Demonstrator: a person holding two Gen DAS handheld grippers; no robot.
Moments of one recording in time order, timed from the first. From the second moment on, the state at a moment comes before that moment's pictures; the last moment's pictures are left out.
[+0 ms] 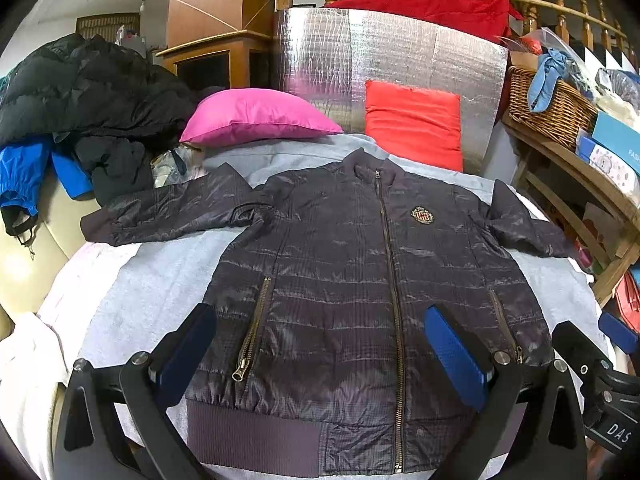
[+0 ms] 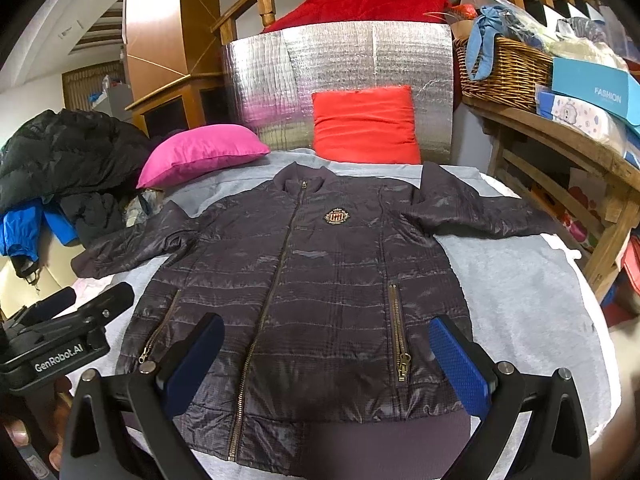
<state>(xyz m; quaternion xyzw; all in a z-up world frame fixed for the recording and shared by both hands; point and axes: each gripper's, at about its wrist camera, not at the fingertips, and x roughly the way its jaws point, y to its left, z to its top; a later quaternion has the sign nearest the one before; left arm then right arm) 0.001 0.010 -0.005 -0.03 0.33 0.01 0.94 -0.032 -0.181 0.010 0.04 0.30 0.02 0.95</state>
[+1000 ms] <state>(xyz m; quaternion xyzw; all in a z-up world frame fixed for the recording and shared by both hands) 0.006 0.013 -0.010 -0.03 0.33 0.01 0.94 -0.032 -0.176 0.008 0.04 0.30 0.04 0.95</state>
